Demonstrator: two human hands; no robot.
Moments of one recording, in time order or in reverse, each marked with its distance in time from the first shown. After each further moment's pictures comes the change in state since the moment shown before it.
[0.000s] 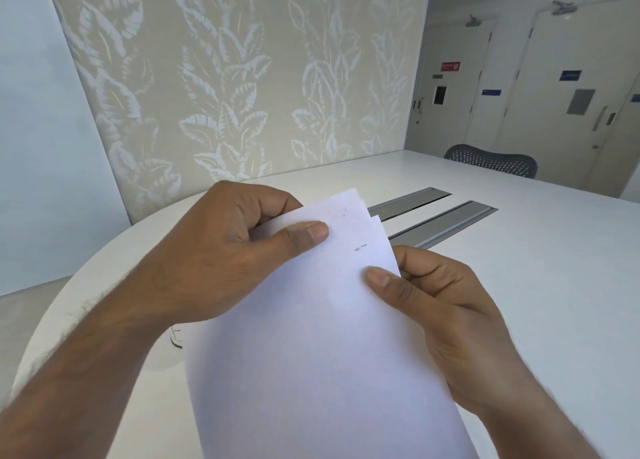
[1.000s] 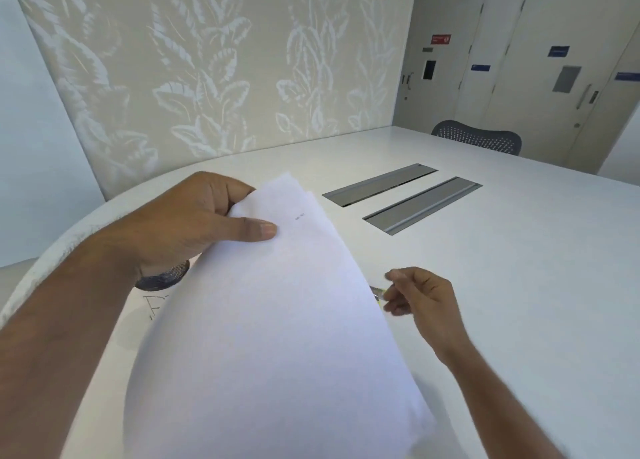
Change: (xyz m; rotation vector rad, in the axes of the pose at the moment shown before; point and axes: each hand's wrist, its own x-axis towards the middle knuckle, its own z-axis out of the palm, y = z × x) left_hand 0.021 -0.066 -0.005 -0.311 -0.283 -0.271; right_hand 0.018 0.138 -0.105 -0.334 0.414 0.164
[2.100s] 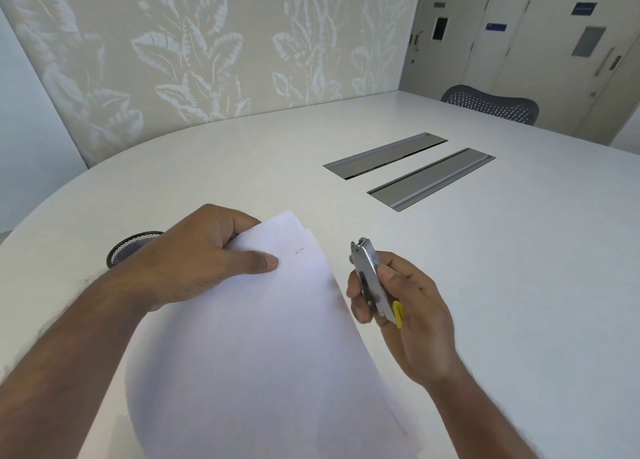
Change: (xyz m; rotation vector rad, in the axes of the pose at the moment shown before) left_hand 0.014 -0.061 0.021 0.165 0.052 -0.209; right_hand -0.025 -0.026 0.053 0.561 -0.323 -0.065
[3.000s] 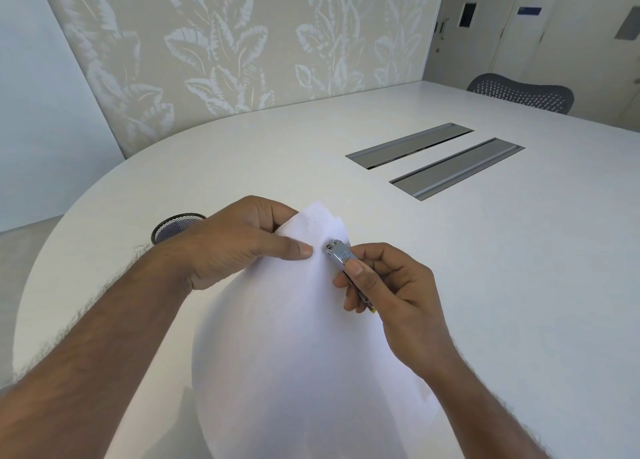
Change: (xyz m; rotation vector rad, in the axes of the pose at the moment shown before) left_hand -0.010 -0.004 0.005 -0.266 -0.156 -0.042; right_hand -0.017 0.001 0.043 -0.322 0.046 -0.047
